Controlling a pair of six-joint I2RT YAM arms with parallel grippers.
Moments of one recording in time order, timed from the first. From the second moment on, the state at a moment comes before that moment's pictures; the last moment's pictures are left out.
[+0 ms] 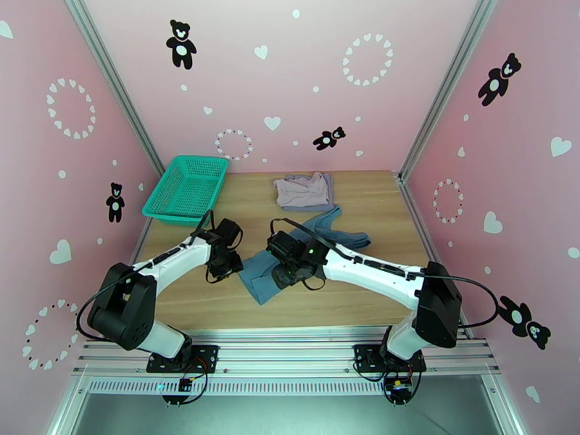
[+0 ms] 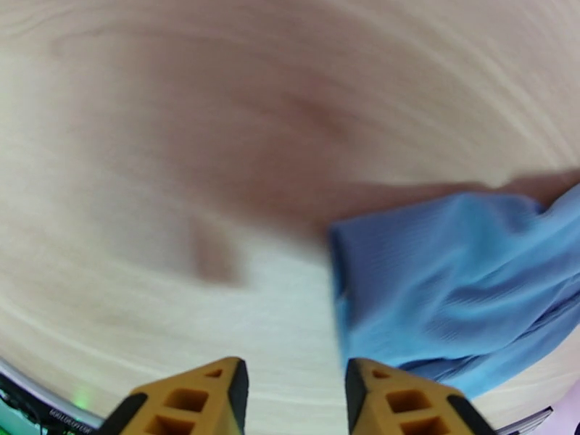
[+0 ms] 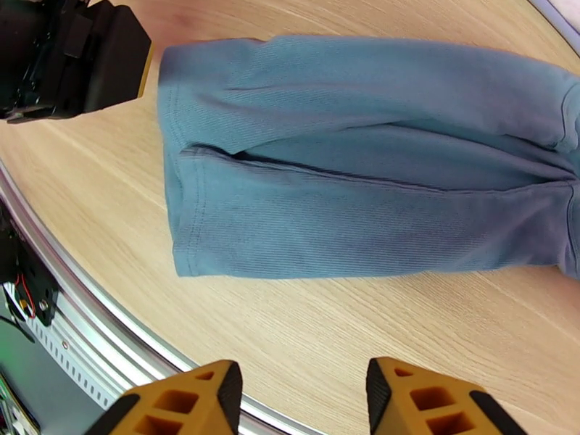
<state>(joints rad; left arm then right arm) -0.41 1.54 0.93 -0.79 0.07 -0.86 1.04 1.60 1.27 -0.86 0.09 0.45</state>
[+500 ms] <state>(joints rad) -0.41 1.67 0.93 -0.67 0.09 -0.85 1.10 1.73 1.26 -0.81 0.05 0.50</state>
